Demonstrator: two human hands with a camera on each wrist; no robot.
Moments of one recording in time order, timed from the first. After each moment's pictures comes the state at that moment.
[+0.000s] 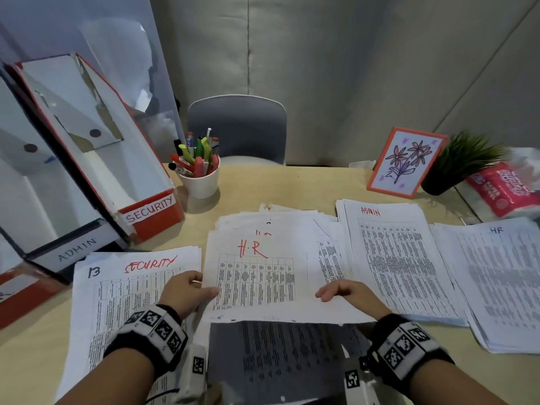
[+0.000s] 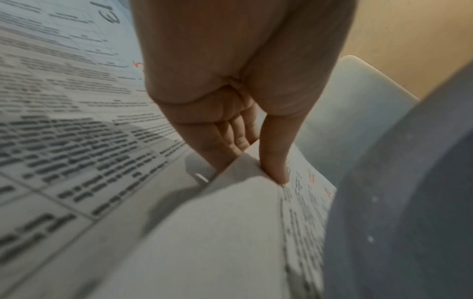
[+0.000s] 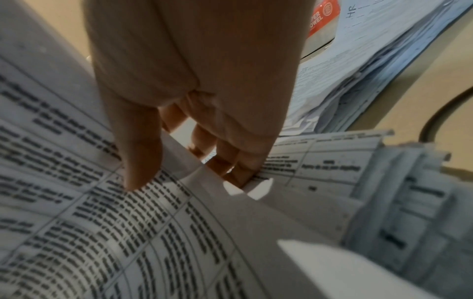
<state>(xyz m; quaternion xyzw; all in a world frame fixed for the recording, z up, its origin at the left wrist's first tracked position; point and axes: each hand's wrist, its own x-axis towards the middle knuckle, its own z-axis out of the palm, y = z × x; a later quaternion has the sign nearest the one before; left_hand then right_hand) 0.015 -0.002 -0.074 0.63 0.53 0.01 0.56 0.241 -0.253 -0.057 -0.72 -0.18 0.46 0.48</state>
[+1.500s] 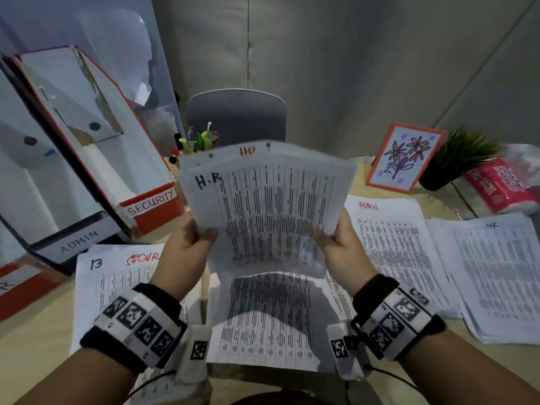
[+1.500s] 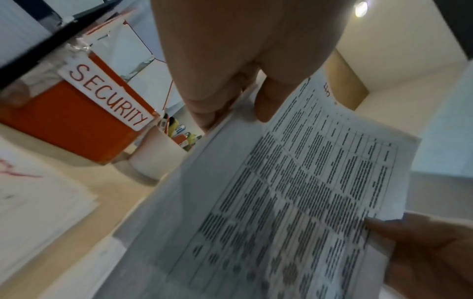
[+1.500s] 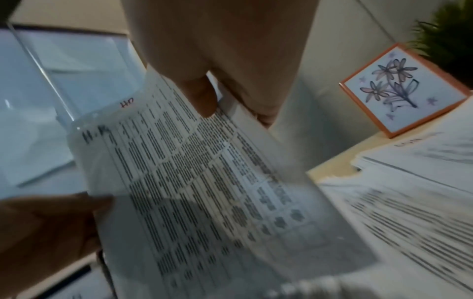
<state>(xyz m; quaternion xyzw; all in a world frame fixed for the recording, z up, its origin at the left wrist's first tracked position) 0.038 -0.017 0.016 0.66 0.34 0.27 0.62 0.209 -0.196 0.045 -0.71 -0.31 0.28 0.57</state>
